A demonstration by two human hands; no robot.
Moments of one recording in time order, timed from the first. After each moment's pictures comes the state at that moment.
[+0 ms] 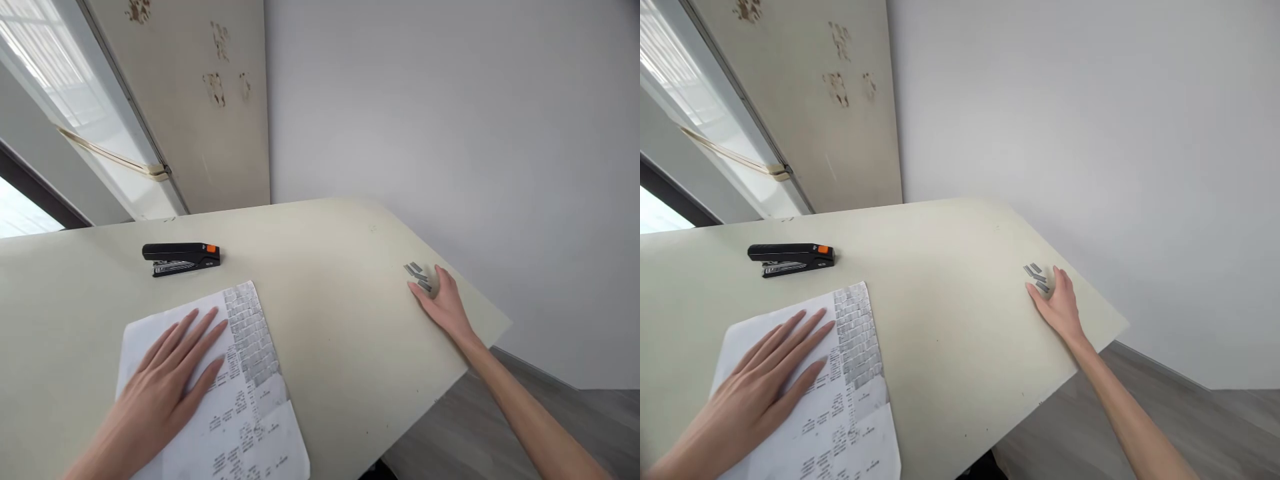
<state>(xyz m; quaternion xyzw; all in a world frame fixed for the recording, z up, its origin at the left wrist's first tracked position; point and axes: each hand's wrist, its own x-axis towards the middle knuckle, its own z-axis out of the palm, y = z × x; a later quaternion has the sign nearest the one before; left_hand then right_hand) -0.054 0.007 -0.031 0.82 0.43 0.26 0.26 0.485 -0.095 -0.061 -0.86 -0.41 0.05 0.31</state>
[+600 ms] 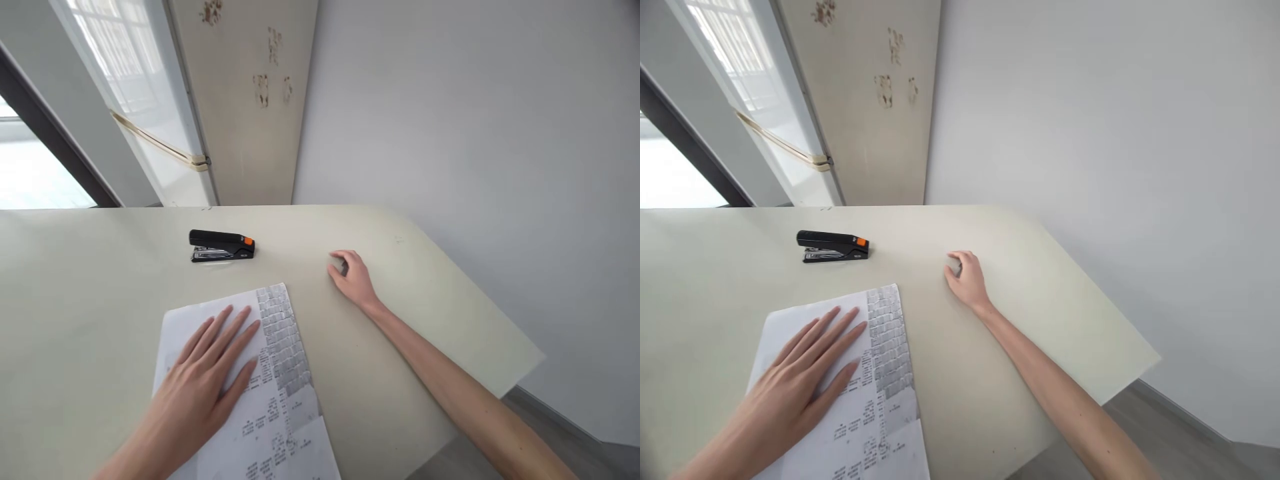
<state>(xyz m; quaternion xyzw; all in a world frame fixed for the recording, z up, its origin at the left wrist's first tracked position) -0.062 0.001 -0.033 0.77 0.43 0.33 0.34 0.287 0.086 -0.066 -0.64 -0.64 0.12 0.40</state>
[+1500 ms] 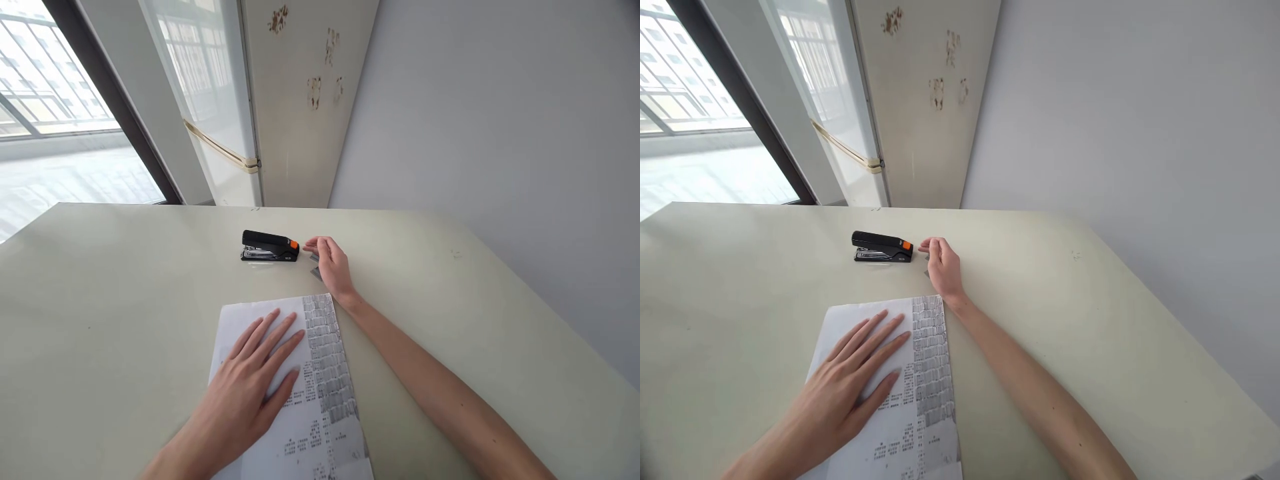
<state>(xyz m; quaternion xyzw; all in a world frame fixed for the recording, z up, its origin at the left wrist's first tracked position) -0.078 -0.003 -0.037 0.91 0.39 0.17 0.04 0.135 0.153 -0.051 -0.49 -0.53 0.38 0.58</state>
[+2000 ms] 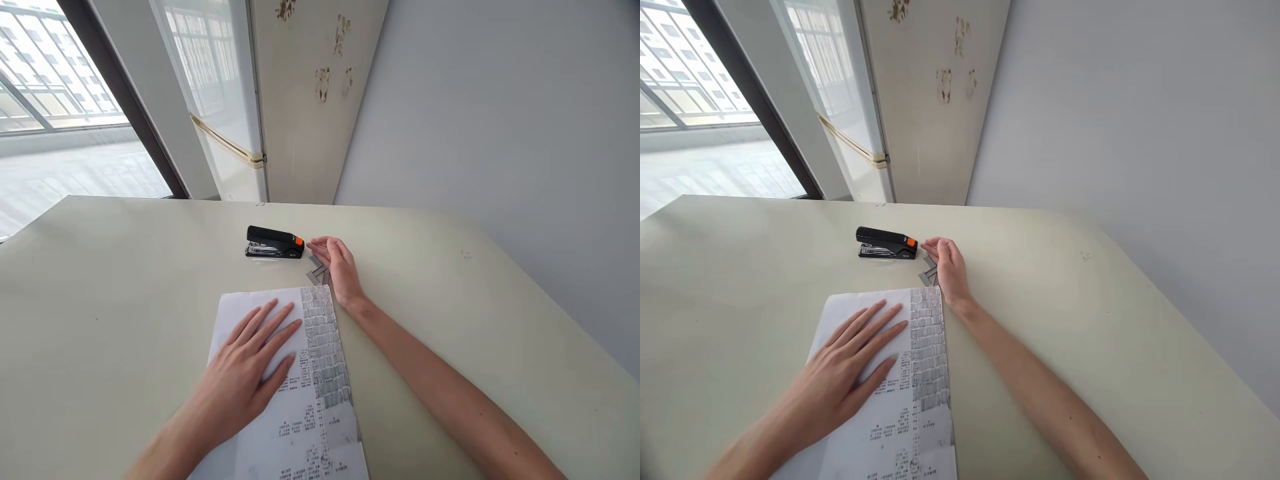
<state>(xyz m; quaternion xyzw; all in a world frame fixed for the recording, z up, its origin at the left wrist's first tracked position) -0.077 -0.004 -0.035 0.90 0.39 0.17 0.05 0.142 0.128 -0.055 -0.43 -0.44 0.49 0.62</state>
